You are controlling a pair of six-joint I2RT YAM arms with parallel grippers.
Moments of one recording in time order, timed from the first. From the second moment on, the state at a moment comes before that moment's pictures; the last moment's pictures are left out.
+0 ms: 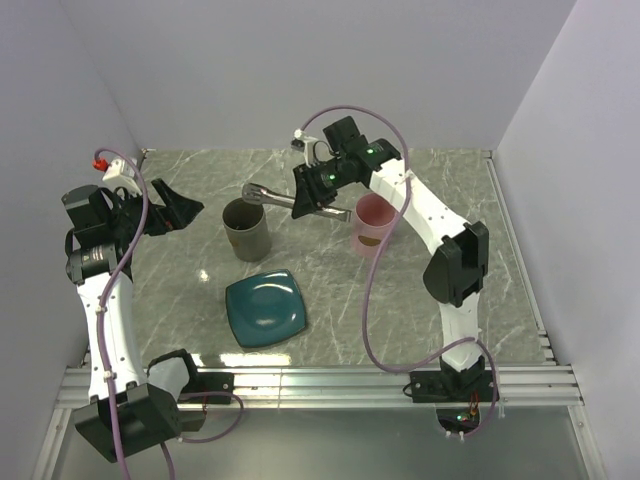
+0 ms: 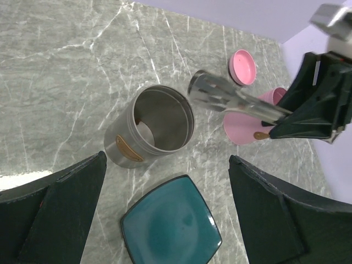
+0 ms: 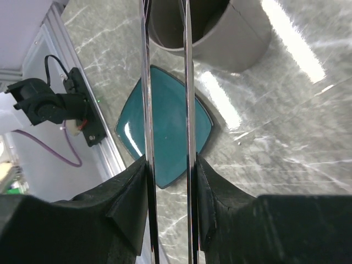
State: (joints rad) left arm 0.38 0.98 1.05 -0.47 0.77 -0.26; right arm 0.59 2.04 2.07 -0.93 -0.69 0.04
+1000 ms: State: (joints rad) left arm 0.38 0.96 1.05 -0.45 0.79 -0.29; right arm 0.70 1.75 1.64 -0.69 0.00 0.31
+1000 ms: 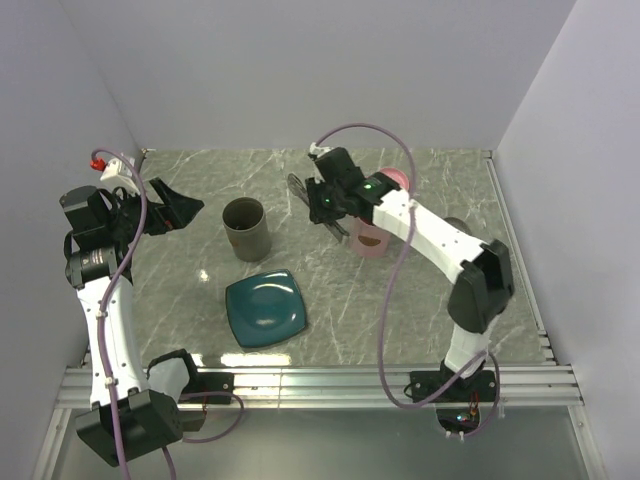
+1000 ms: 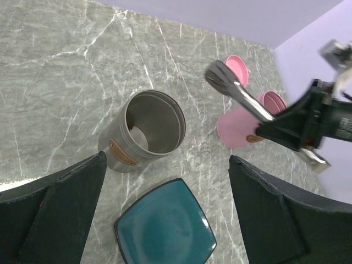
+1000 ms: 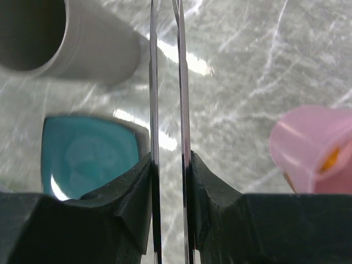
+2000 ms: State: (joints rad) left arm 0.38 0.96 1.05 -0.46 0.78 -0.27; right arm 0.73 2.26 1.88 -0.56 0.15 0.30
